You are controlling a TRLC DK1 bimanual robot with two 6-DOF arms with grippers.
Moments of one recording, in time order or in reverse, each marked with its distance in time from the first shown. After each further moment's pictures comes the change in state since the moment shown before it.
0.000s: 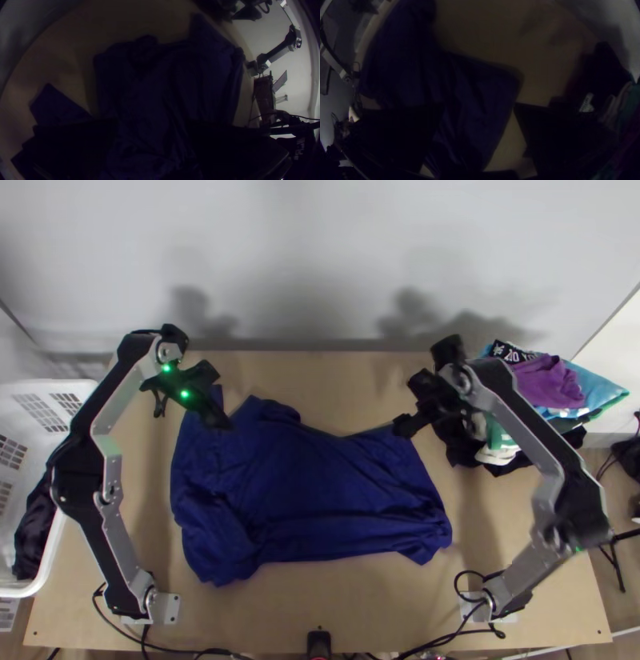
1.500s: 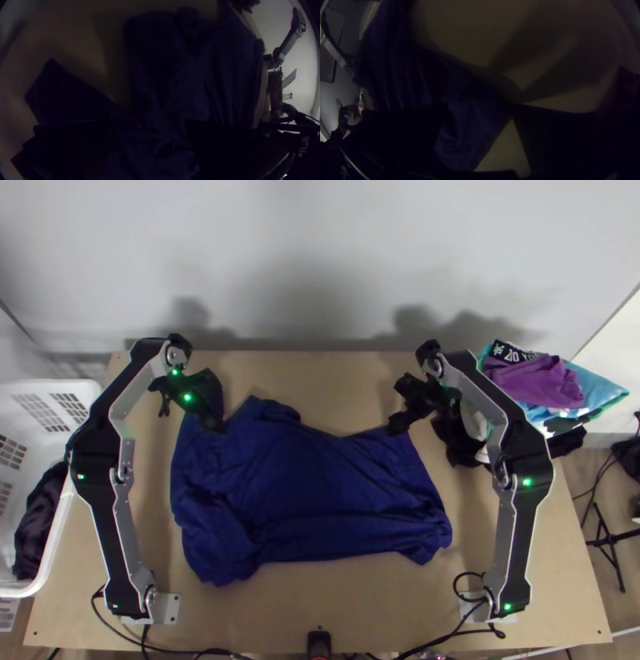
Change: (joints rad) left arm 0.035 0.177 0.066 0.028 -0.120 0.048; right arm -0.066 0.424 0.261 -0.092 -0.097 -0.202
